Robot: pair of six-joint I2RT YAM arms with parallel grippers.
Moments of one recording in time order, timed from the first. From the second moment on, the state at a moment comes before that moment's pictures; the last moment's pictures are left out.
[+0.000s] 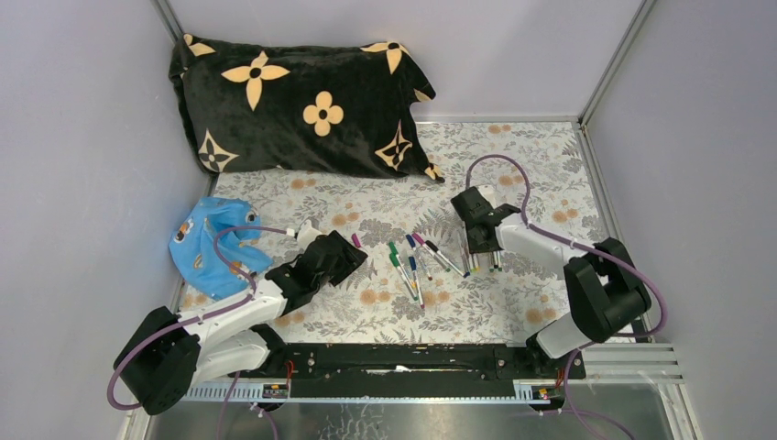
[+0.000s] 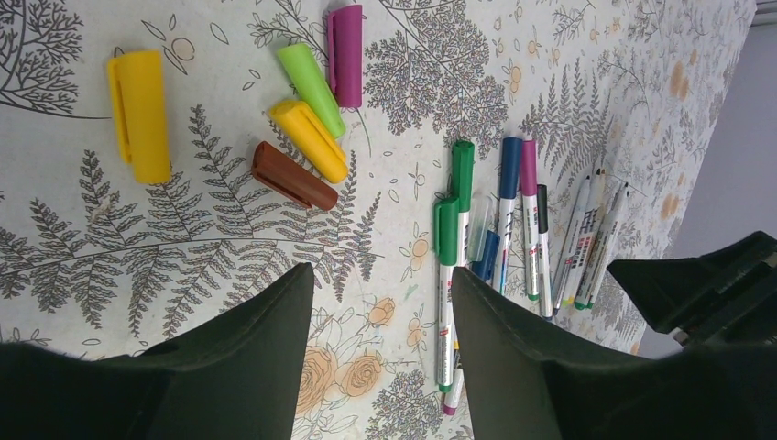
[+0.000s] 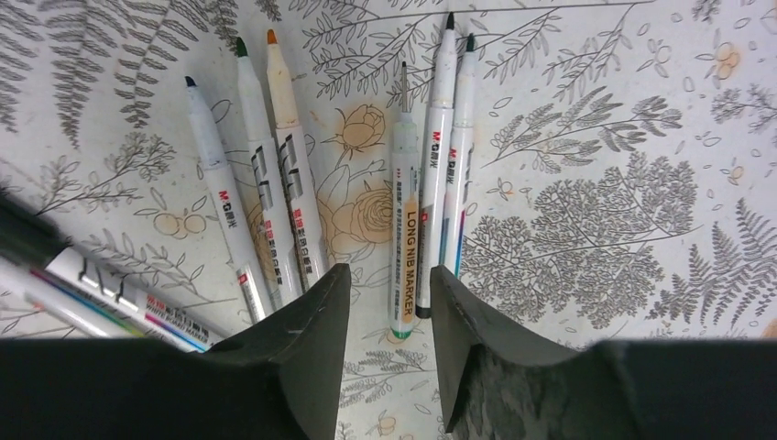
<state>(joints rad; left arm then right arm) -0.71 1.07 0.40 -0.05 -0.25 -1.23 0.54 1.56 0.90 -0.58 0.44 0.38</state>
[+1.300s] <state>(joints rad) -0.71 1.03 0.40 -0.05 -0.25 -1.24 0.89 1.71 1.08 -0.56 0.22 0.31</state>
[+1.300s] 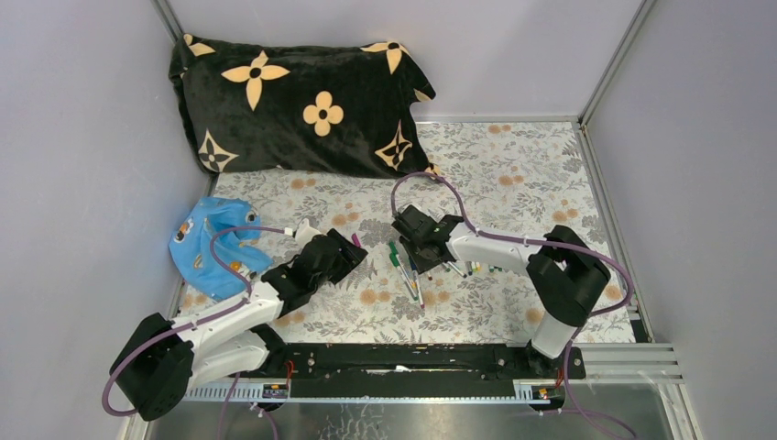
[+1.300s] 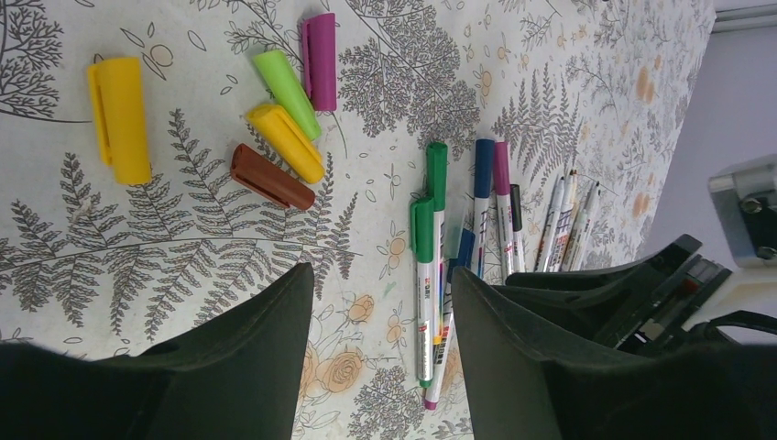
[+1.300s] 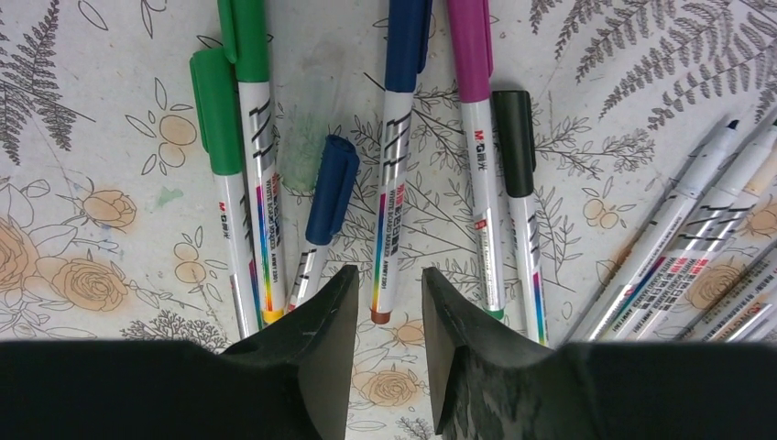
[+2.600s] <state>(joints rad) -0.71 1.03 0.41 -0.05 -0.22 -1.22 0.88 1.65 0.95 -0.43 0.19 0.31</state>
